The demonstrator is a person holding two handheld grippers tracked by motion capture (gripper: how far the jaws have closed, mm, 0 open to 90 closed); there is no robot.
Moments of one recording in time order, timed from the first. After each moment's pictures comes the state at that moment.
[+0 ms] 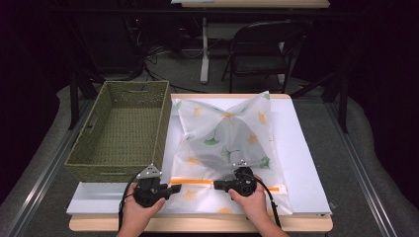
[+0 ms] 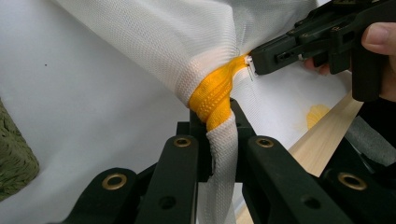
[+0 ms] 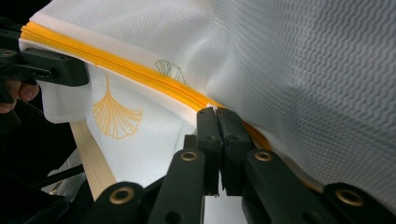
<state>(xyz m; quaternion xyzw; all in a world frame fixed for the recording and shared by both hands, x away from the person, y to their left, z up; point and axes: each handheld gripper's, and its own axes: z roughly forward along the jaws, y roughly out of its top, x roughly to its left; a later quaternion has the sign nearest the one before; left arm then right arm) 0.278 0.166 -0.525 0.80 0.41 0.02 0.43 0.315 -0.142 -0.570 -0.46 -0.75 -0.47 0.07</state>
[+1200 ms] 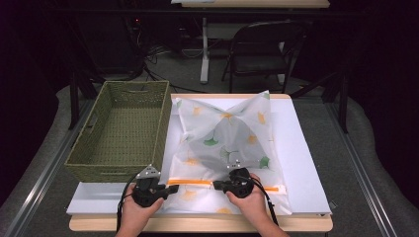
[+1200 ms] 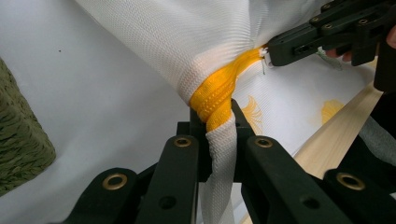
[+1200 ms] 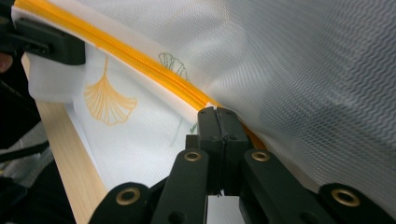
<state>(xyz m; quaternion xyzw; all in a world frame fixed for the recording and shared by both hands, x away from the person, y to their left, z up) 0.280 0.171 -0.532 0.81 0.42 0.02 0.42 0.309 -0.131 -0.558 -0.42 -0.80 -0.43 0.01</state>
